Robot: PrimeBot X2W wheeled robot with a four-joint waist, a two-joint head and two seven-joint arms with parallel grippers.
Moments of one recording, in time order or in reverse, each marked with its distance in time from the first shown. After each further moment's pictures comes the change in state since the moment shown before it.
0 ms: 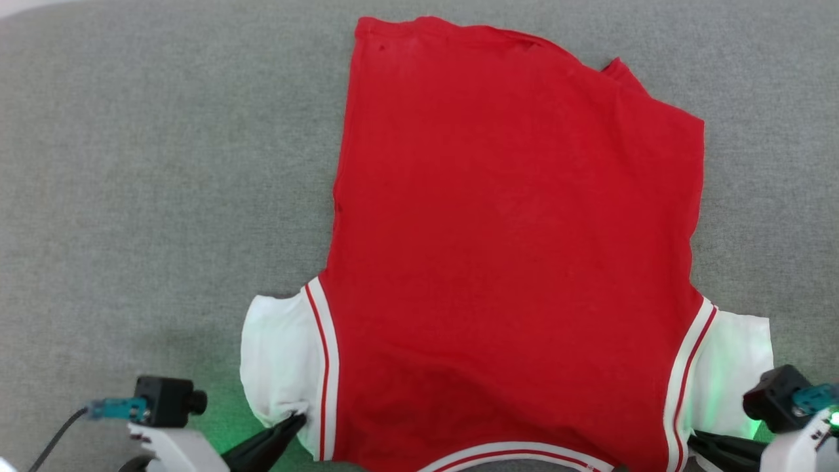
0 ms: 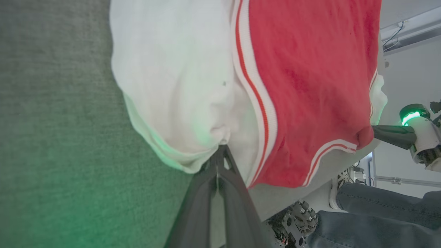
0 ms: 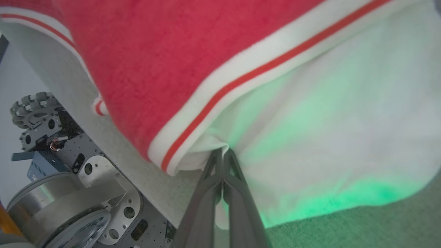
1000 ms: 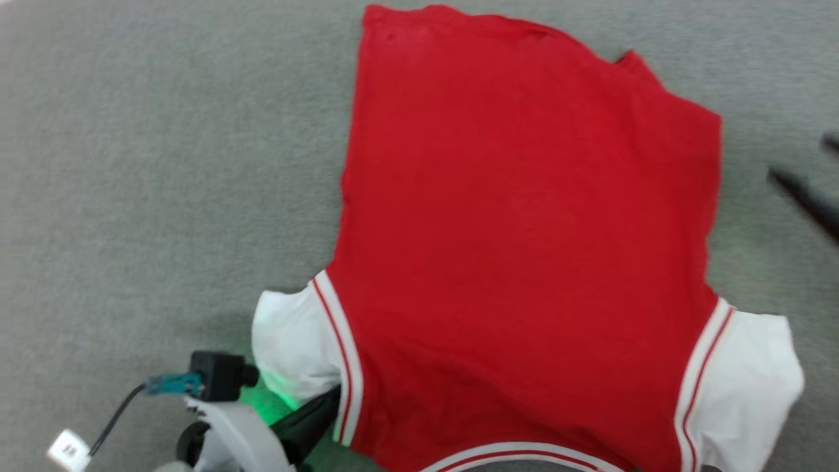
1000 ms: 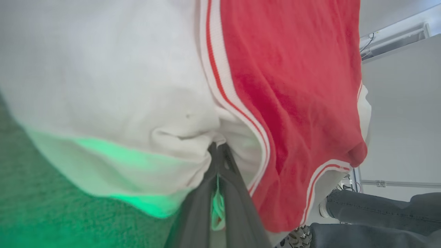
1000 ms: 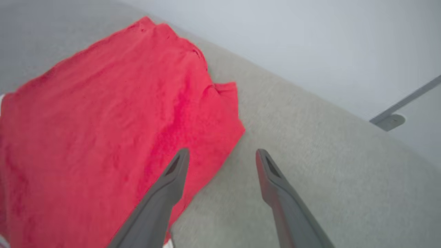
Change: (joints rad) left arm -0.117 -0.191 -0.061 0.198 0.077 -0.069 -0.028; right arm -0.317 0.021 -0.347 -0.026 0.026 0.000 0.105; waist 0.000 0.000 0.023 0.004
